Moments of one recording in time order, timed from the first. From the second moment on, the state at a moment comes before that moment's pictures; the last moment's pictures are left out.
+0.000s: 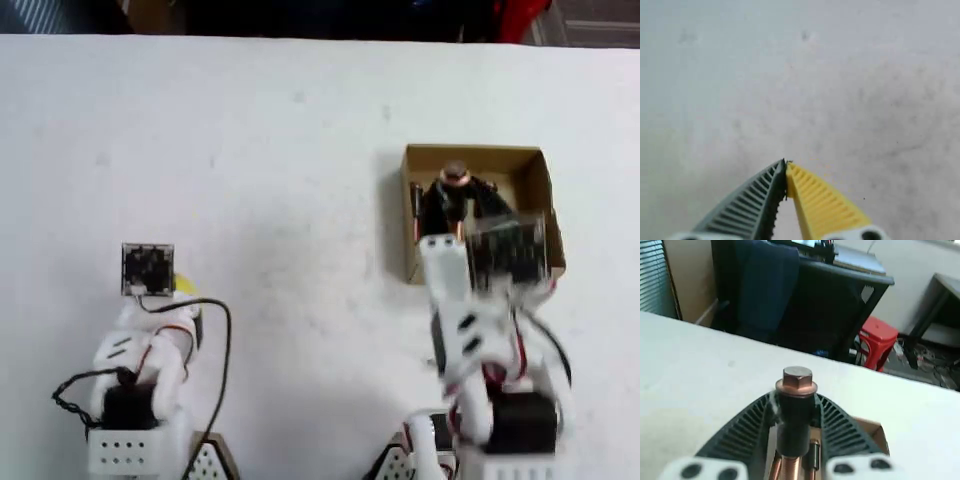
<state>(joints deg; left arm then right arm) -6.9 -103.5 97.1 56.0 1.2 -4.7 -76.0 43.4 52.0 14.8</state>
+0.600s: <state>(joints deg) -6.6 -103.5 97.1 71.0 1.2 9.8 -7.8 21.2 44.1 15.0</state>
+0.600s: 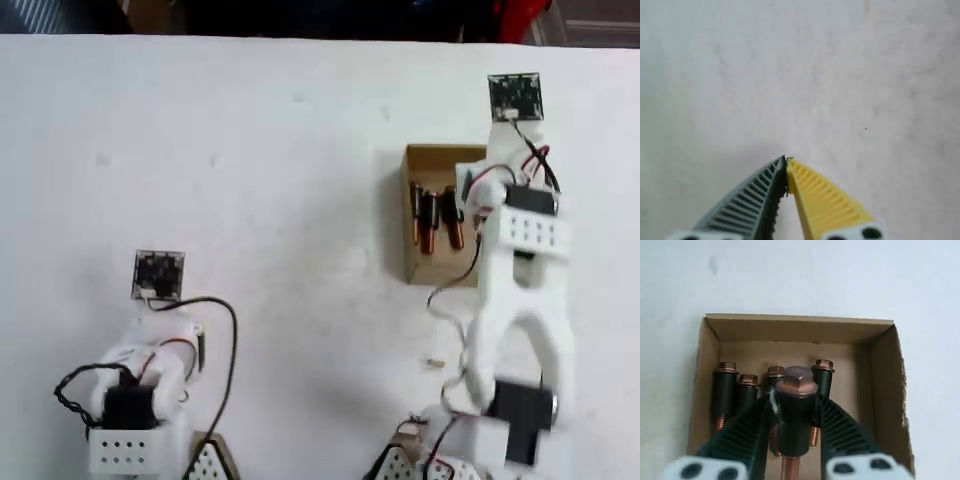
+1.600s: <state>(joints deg) -6.6 -103.5 97.1 73.2 1.2 16.9 32.8 -4.2 44.0 25.5</state>
